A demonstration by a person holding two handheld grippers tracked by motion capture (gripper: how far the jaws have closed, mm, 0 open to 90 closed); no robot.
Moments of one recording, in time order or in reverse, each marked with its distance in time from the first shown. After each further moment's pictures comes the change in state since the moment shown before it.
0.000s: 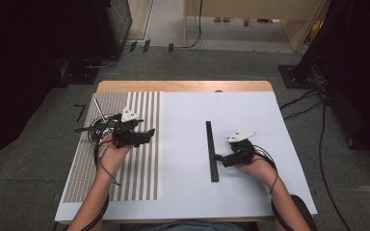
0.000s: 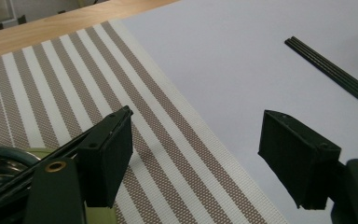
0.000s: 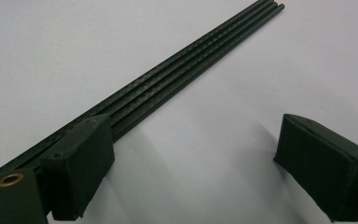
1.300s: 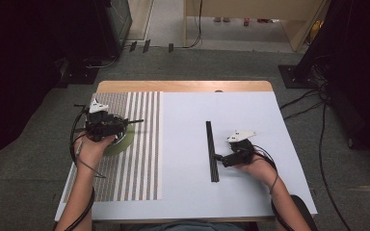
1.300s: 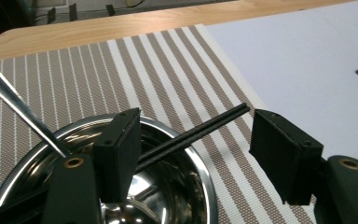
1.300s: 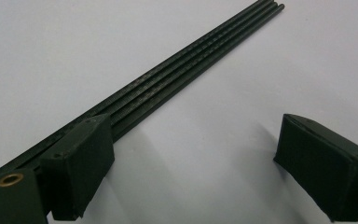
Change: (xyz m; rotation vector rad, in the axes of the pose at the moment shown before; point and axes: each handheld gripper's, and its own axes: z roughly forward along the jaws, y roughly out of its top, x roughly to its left) left arm 0.068 -0.005 -0.032 -0.029 0.116 -0.148; right arm 0.000 0.000 0.000 0.001 0.000 0.002
